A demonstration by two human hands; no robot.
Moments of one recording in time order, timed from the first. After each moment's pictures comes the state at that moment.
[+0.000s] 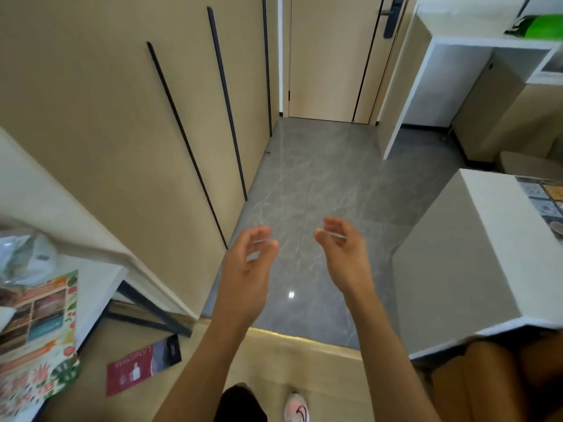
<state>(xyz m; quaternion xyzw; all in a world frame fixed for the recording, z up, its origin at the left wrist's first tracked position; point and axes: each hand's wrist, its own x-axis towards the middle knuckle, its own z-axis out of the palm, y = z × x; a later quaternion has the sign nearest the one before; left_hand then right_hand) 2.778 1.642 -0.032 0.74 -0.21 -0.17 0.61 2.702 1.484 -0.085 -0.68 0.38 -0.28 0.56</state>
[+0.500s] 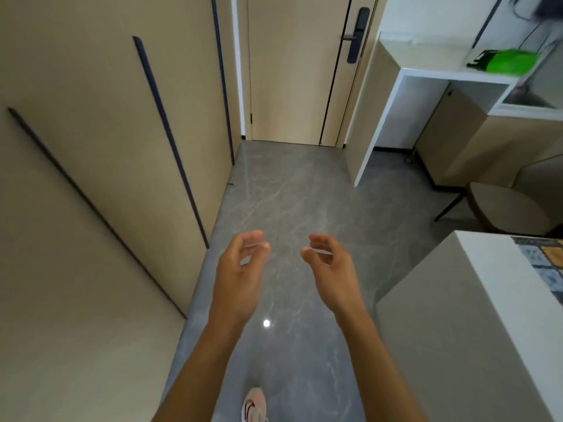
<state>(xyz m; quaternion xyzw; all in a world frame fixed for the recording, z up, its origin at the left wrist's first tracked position) 3.017 1.371 -0.042 0.72 -0.22 -0.21 0.63 2.910 1.250 -0.076 -0.67 0.43 -0.28 0.54</state>
